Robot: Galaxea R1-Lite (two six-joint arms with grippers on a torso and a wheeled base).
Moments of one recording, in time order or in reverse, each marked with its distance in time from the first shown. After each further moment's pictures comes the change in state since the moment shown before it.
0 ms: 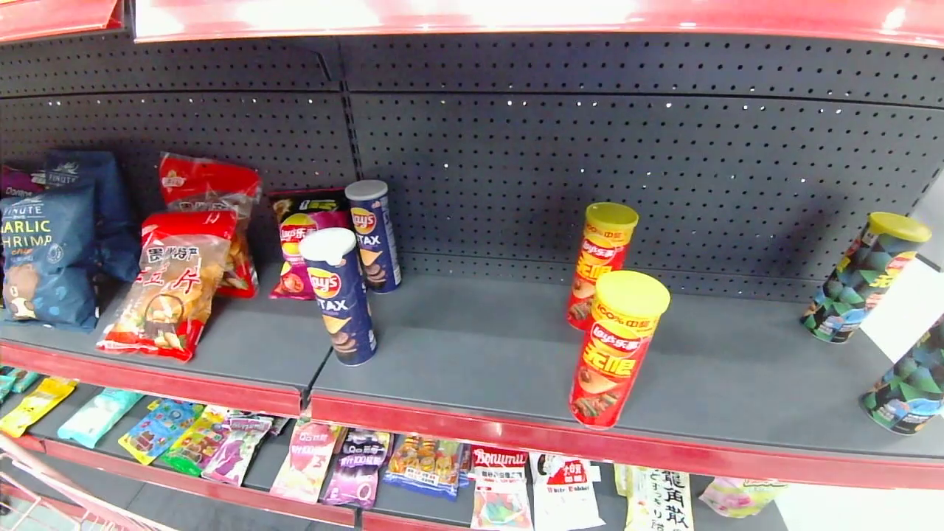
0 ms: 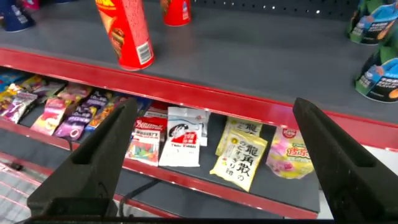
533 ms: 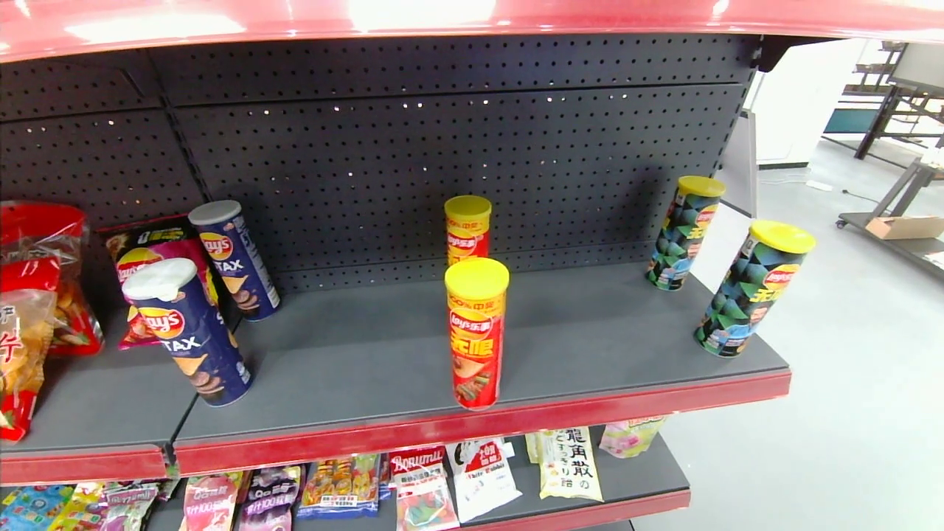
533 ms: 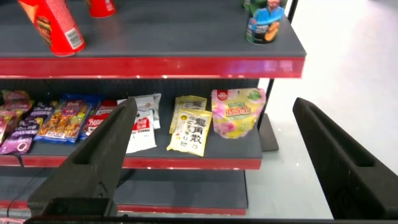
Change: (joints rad) left arm 0.001 0.008 0.006 0.000 0.013 -0.002; right arm -0.005 -0.003 0.000 0.000 0.000 -0.003
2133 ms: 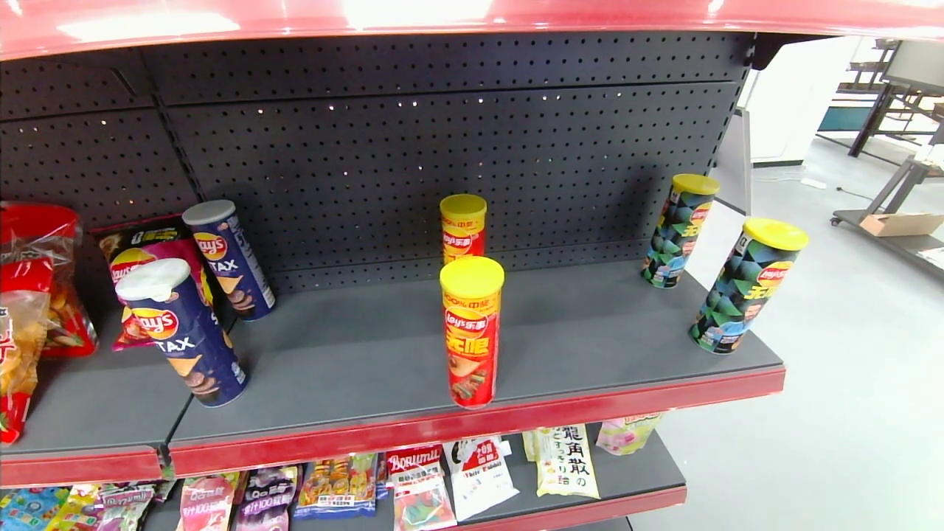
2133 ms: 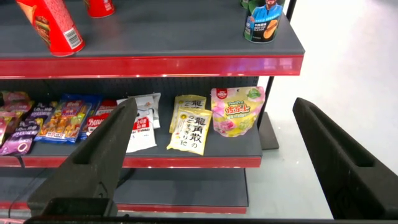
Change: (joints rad) left arm -0.021 0.091 -0.023 0.000 0.251 0.003; right arm -0.002 -0.001 0.000 0.000 0.000 0.007
